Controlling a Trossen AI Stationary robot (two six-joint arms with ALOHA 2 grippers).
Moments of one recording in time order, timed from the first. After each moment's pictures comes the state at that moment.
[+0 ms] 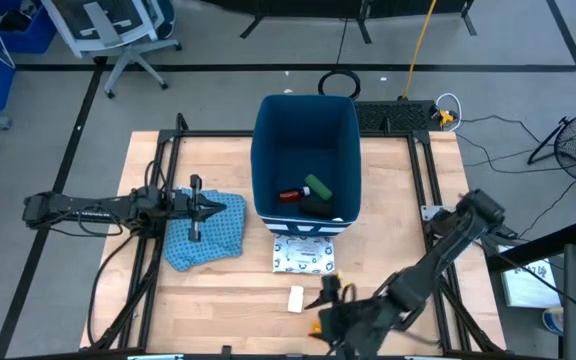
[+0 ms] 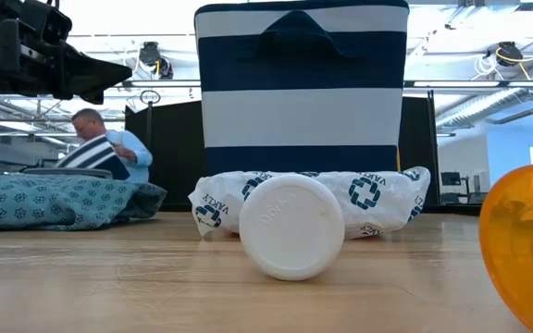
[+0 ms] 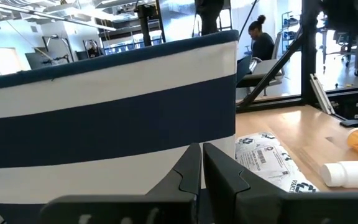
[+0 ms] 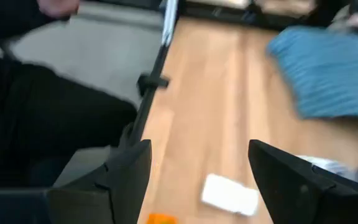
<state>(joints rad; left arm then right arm) 0.04 0.37 0.01 0.43 0.02 0.15 0.74 1.79 1.57 -0.49 0.45 0.35</state>
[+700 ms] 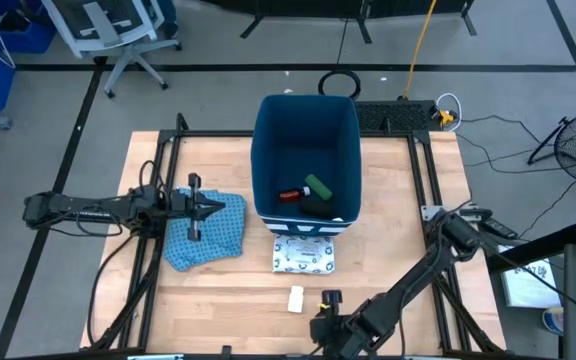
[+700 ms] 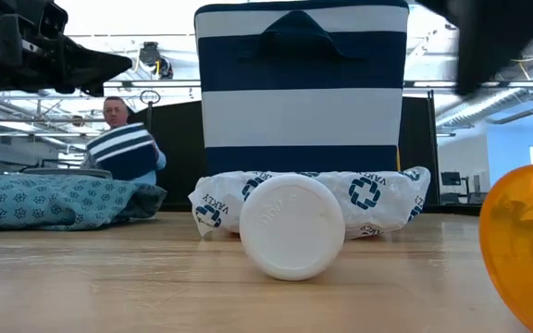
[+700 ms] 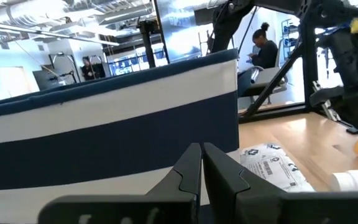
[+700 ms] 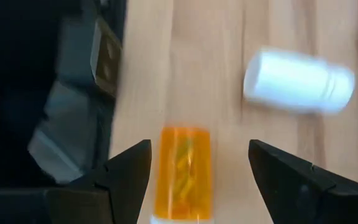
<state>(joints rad) 0.04 0.37 0.01 0.48 0.02 0.20 0.75 2.05 1.58 -0.66 0.31 0.64</state>
